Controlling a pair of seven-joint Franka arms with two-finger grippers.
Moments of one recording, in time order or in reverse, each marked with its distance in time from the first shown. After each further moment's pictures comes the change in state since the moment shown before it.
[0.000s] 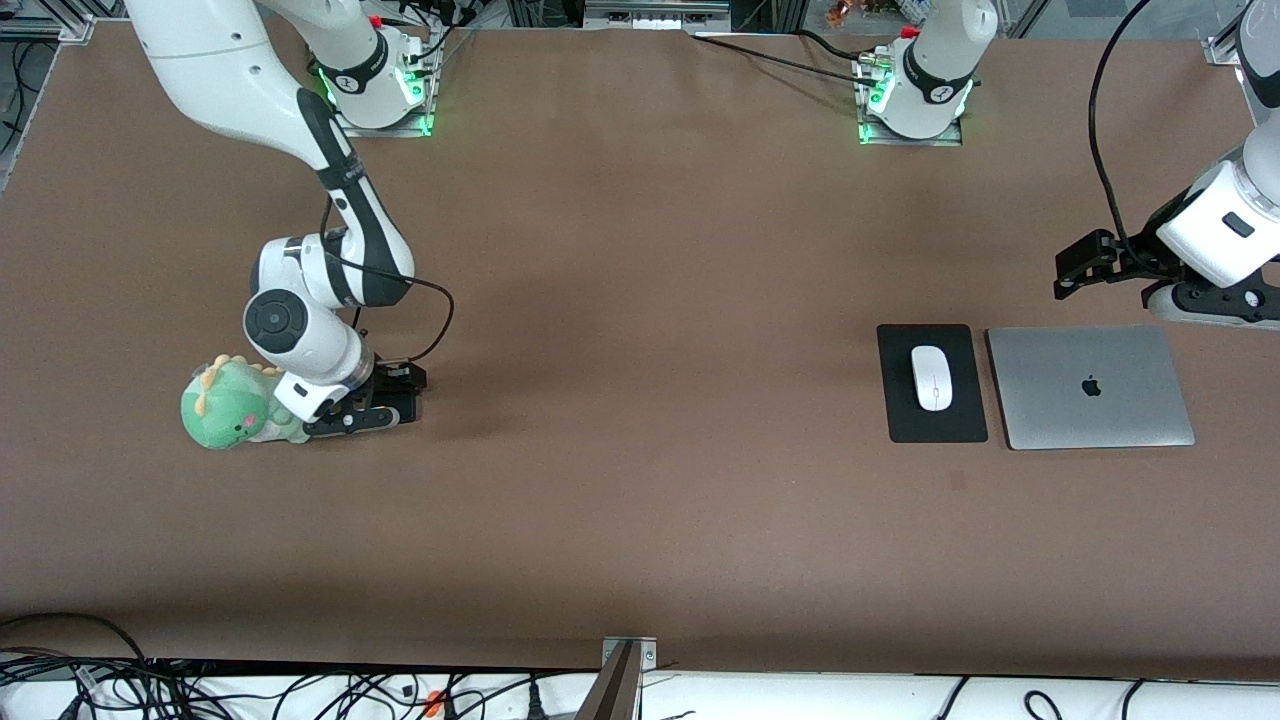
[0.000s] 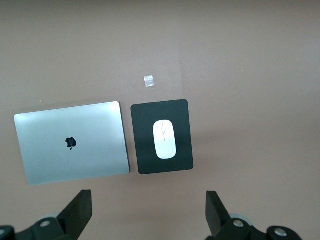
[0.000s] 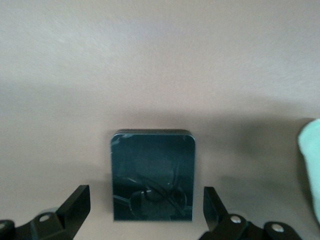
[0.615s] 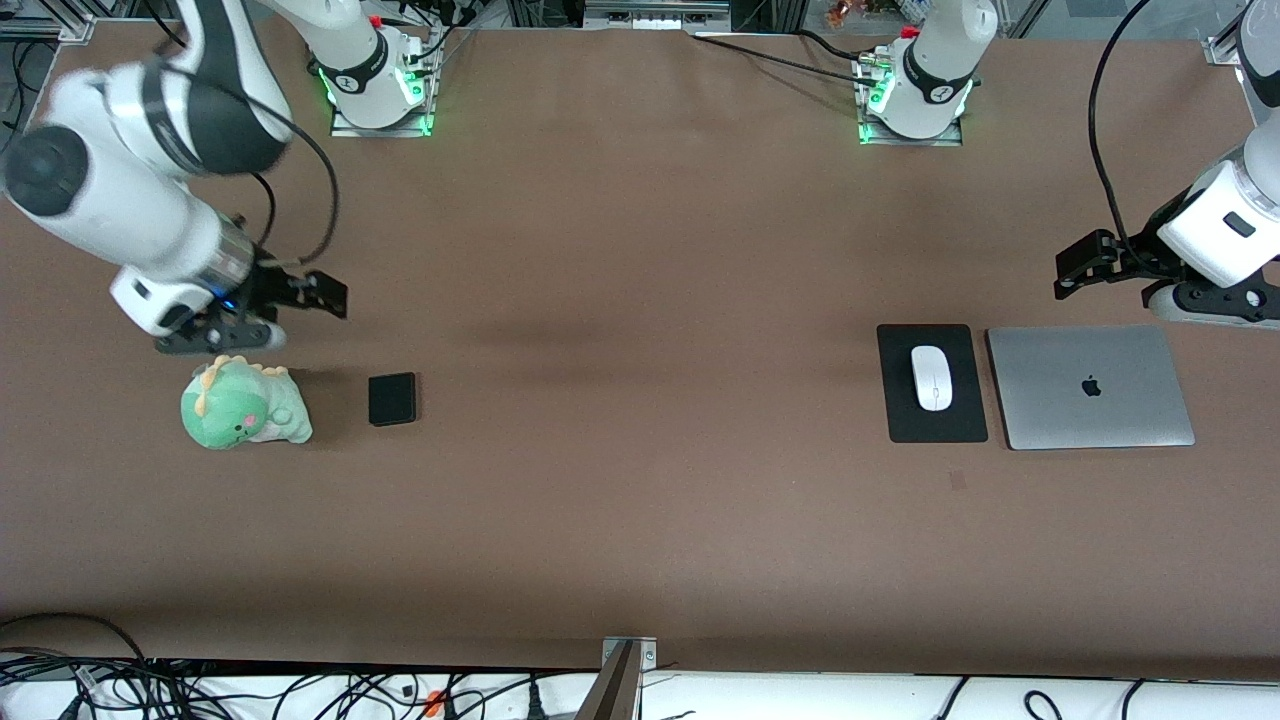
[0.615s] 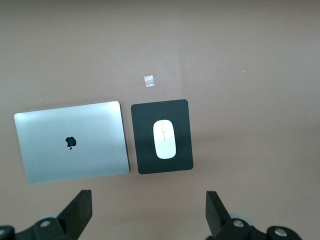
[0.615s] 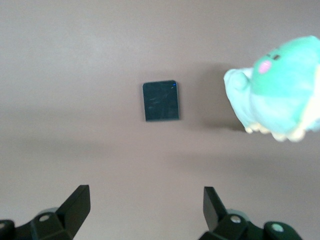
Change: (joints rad) left arm 0.000 0.000 0.000 0.001 0.000 -0.002 -0.005; right arm -0.006 -0.457 -0.046 0.044 0.031 -0.527 0.036
